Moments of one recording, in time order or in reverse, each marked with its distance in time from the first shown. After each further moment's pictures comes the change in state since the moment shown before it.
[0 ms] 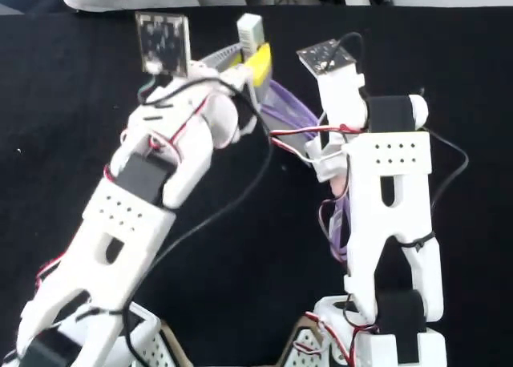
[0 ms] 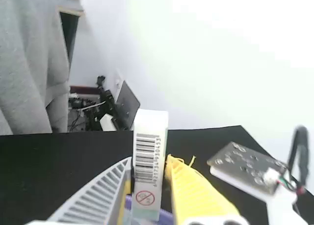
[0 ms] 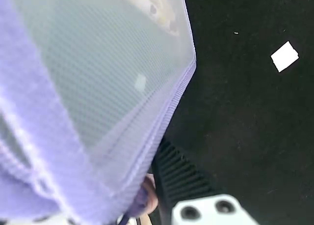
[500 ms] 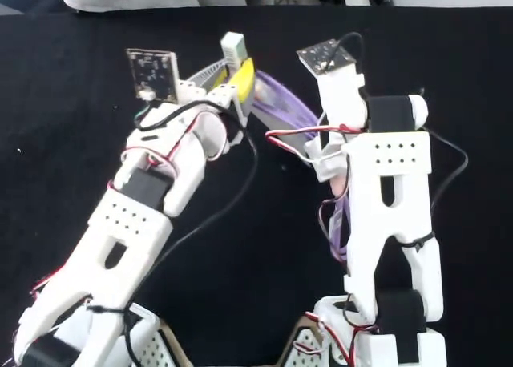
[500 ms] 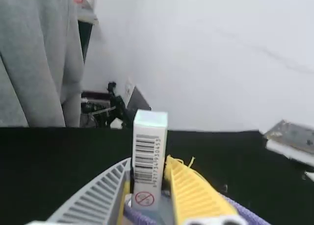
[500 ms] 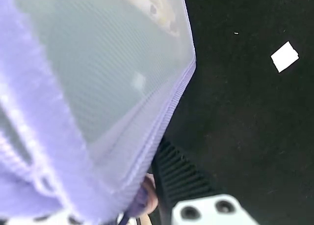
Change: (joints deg) left arm -3.2 0.2 15.0 -14.3 0.0; right arm 0.0 0.0 0.0 0.0 0.0
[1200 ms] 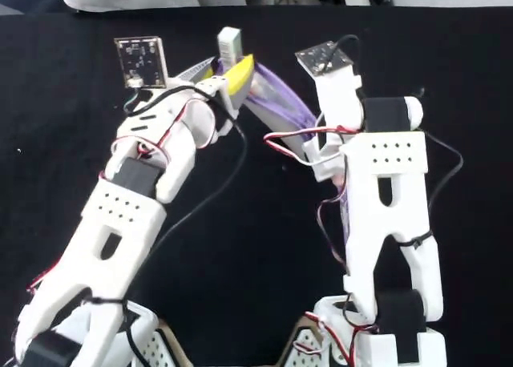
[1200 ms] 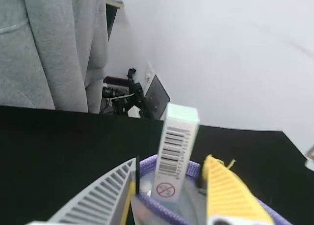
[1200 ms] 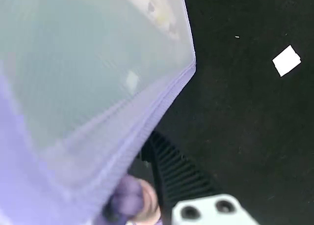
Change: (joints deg) left arm -3.5 -0.4 -3.6 8.5 2.0; right arm 0.0 0.0 2.9 -3.3 0.0
